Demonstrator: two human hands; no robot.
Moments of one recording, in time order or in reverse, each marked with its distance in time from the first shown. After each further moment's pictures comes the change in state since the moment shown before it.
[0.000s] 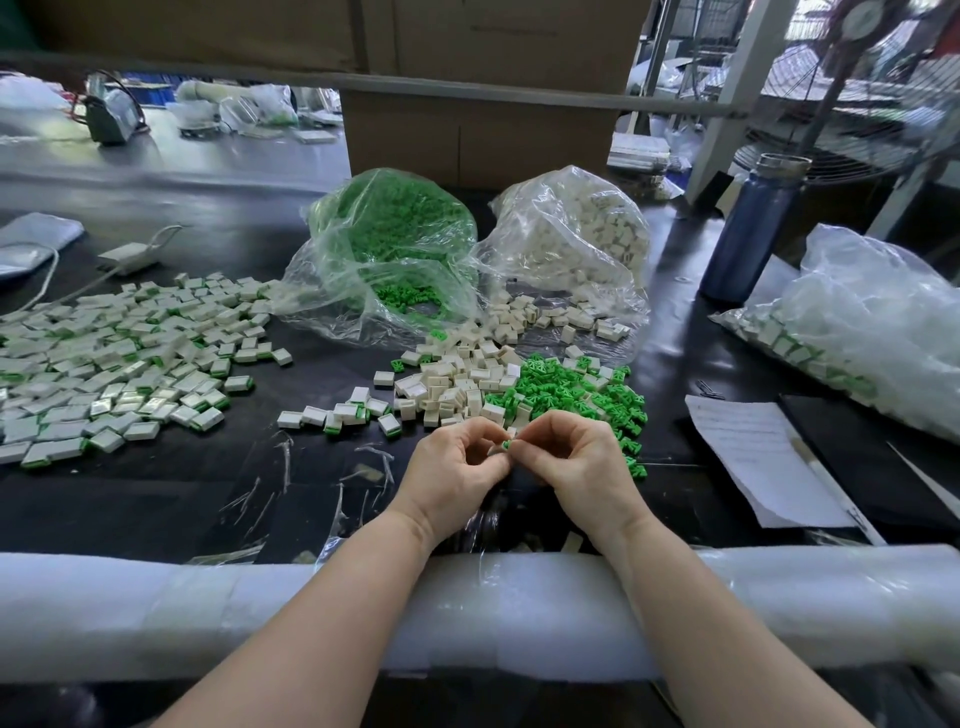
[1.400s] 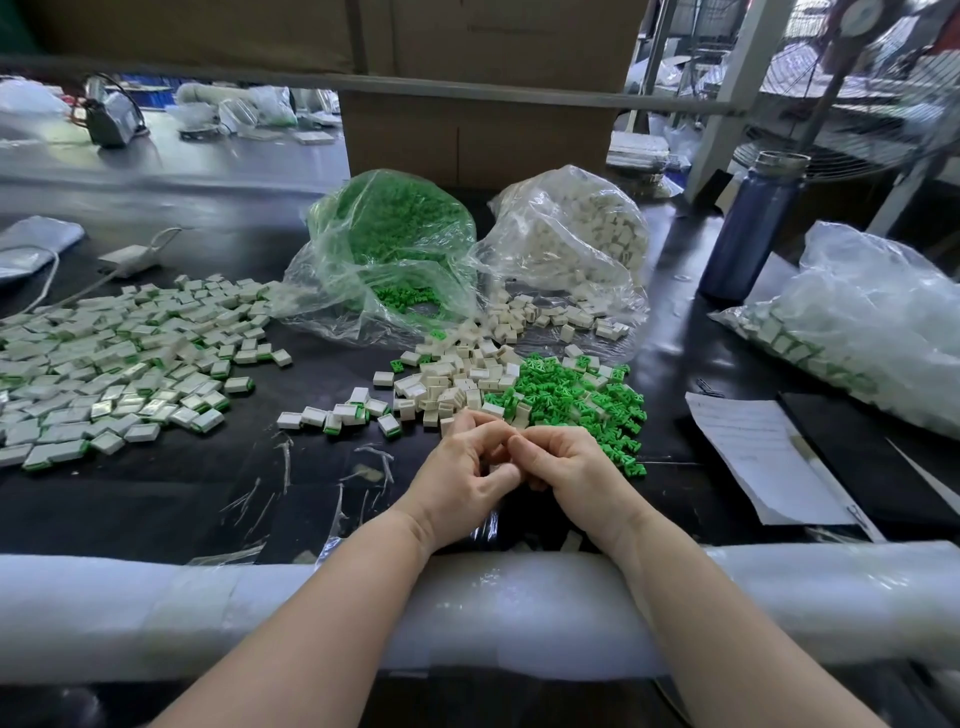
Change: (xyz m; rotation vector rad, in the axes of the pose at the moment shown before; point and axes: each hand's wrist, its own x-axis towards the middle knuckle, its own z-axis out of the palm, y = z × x) left_hand 0.001 0.000 0.001 0.106 -0.162 0.154; right_hand 0.002 0.001 -0.002 0.036 -0.247 0.092
